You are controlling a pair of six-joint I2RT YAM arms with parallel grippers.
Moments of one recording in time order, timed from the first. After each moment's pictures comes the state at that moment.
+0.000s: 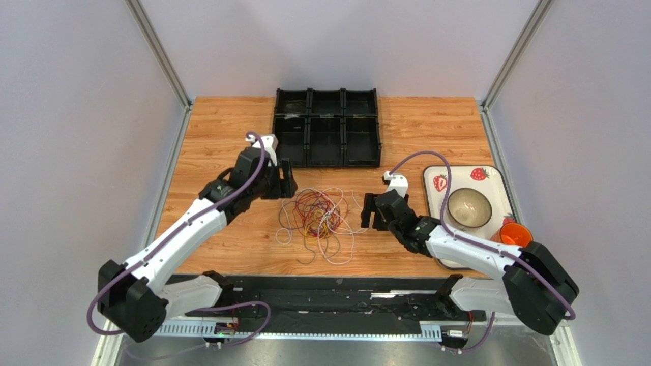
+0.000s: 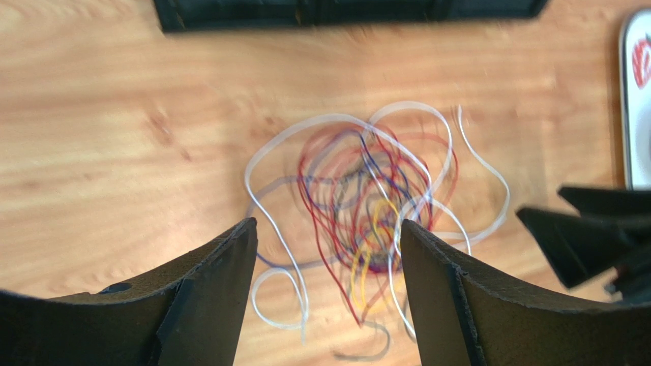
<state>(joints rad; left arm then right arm) -0.52 1.14 0.95 -0.49 -0.08 -0.46 0.77 1.20 0.53 -0.06 0.36 0.62</state>
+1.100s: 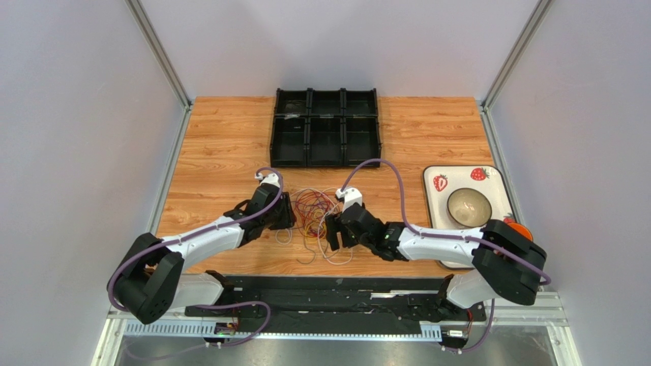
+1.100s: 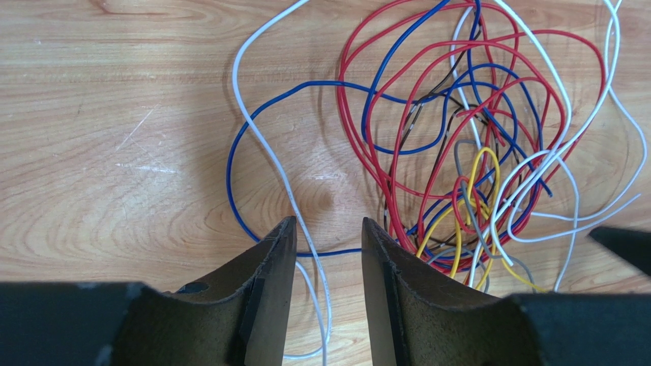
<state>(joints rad) -0.59 1.25 0.50 -0.06 -0.09 -0.62 1.02 1.41 0.63 0.05 0.24 0.53</state>
